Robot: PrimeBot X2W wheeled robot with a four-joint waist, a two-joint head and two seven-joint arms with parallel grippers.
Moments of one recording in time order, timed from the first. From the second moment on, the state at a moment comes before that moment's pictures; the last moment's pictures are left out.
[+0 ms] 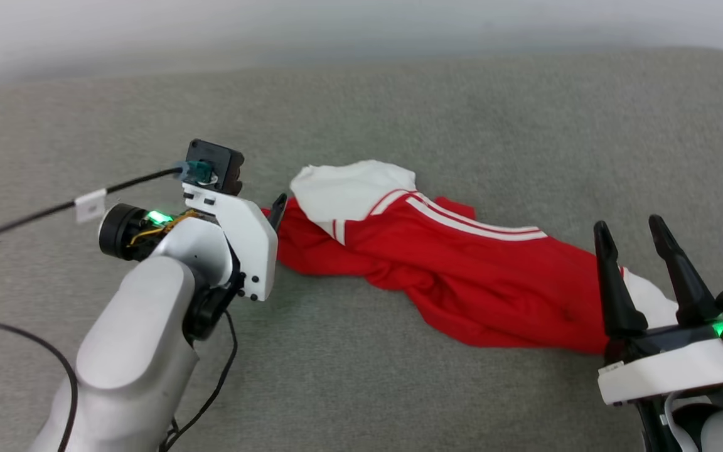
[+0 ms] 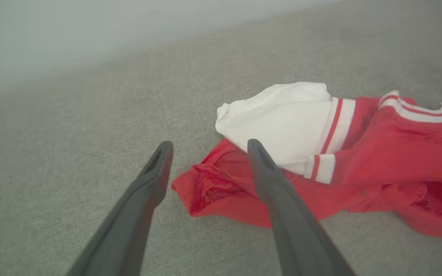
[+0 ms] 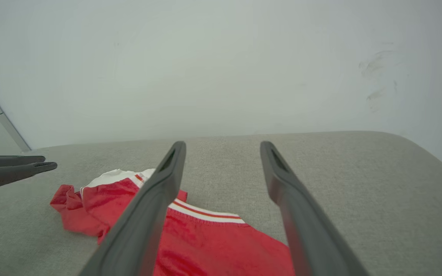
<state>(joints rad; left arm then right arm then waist) -0.62 0.30 -0.42 0.36 -0.42 -0.01 0.41 -0.04 -0.05 0.00 -0.19 0.20 0.13 -0.03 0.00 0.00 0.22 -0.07</state>
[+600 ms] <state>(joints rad) -0.74 0.33 -0.50 0.53 -0.51 -0.09 0.80 -0.11 -0.05 0.04 -0.14 0.24 0.13 -0.08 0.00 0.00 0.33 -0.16</state>
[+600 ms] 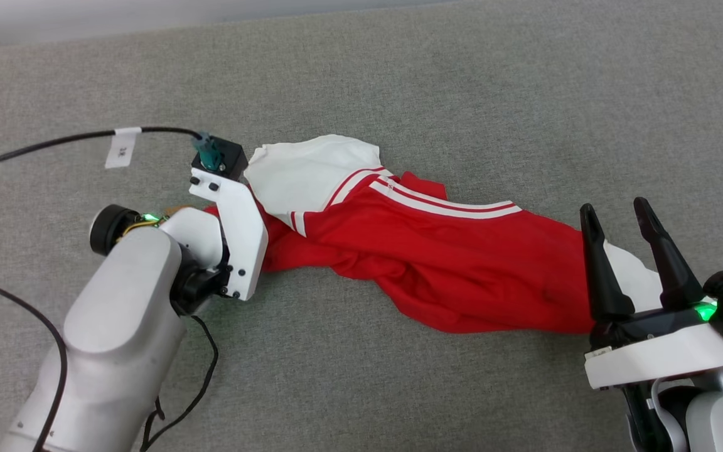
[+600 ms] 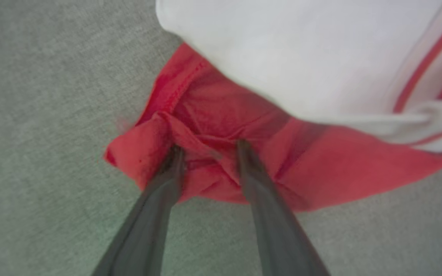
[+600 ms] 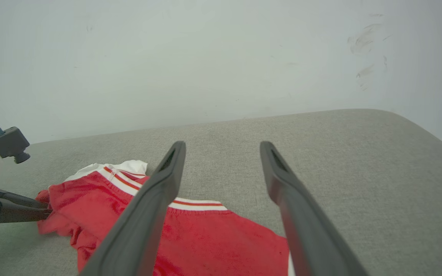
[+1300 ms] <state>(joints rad) -0.15 0.40 -0.41 0.09 -0.58 0.10 0.55 -0.04 -0.05 0.02 -0.17 0.22 0.13 -0.02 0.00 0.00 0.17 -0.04</state>
